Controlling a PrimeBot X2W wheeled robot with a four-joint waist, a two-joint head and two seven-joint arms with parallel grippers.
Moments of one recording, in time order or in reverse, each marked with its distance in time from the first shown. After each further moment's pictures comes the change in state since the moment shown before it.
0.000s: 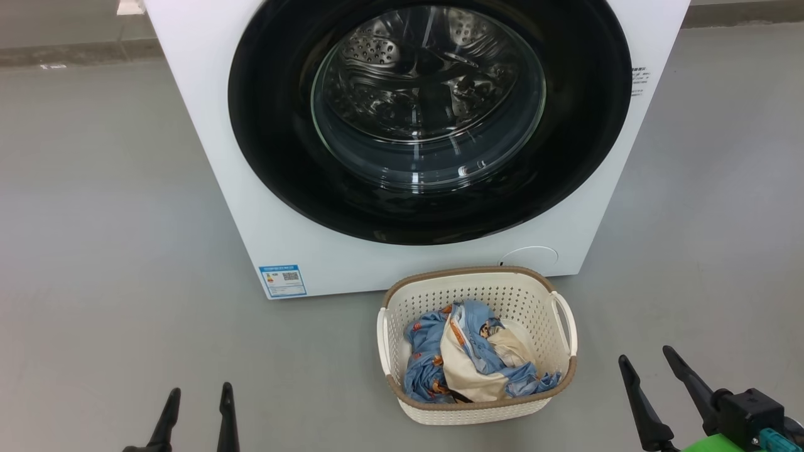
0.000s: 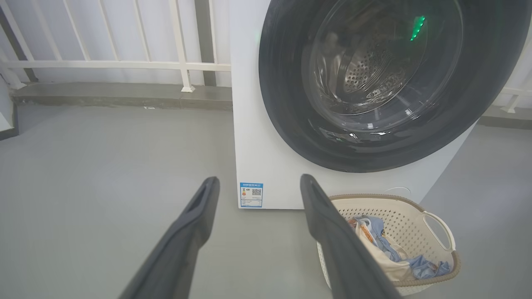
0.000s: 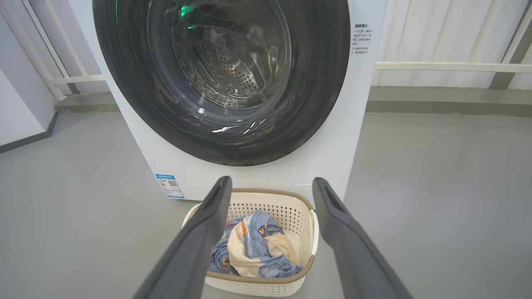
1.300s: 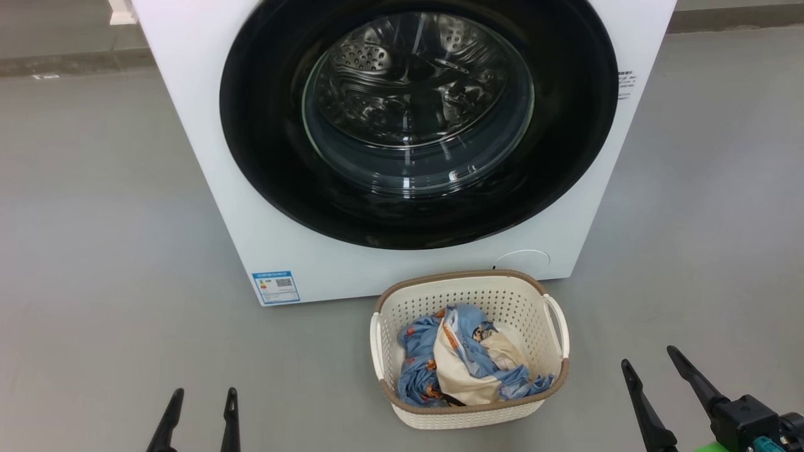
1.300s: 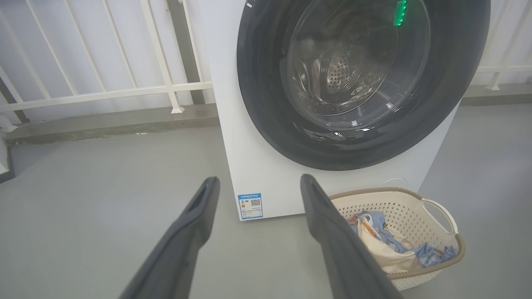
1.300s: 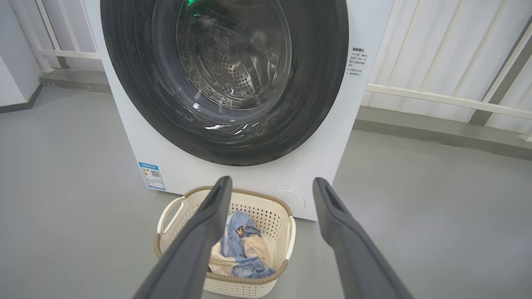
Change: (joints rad) left arm 0.020 0.006 0.016 -0.014 0.119 0.016 -0.035; right arm 0.017 -0.012 -0.012 -0.025 -0.142 0.000 -0.031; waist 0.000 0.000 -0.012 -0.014
